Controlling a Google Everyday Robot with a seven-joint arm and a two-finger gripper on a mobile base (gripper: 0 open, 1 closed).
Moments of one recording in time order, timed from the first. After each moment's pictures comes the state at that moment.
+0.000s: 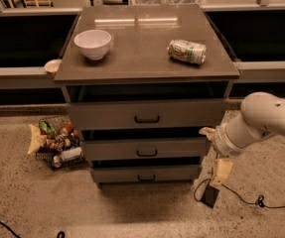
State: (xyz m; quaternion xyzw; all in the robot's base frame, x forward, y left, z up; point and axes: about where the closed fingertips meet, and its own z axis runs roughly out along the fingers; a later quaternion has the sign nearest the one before) arm 0.507 -0.211 0.620 -0.70 0.69 0.10 0.17
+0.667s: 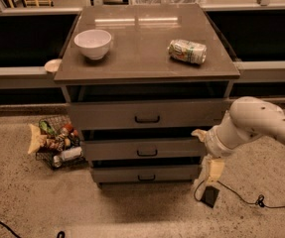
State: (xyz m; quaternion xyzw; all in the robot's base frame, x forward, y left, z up) arm 0.521 -0.202 0.593 -0.71 0.67 0.10 0.17
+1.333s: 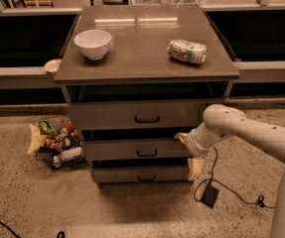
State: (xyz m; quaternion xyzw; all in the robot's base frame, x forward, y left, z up) arm 0.583 -0.163 0.497 -0.76 0.62 0.11 0.17
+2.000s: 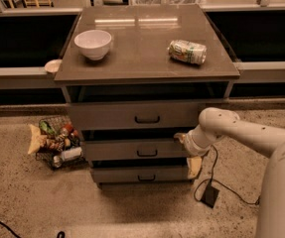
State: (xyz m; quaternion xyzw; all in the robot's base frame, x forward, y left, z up) arm 0.604 -0.168 0.470 -0.77 0.61 0.08 0.16
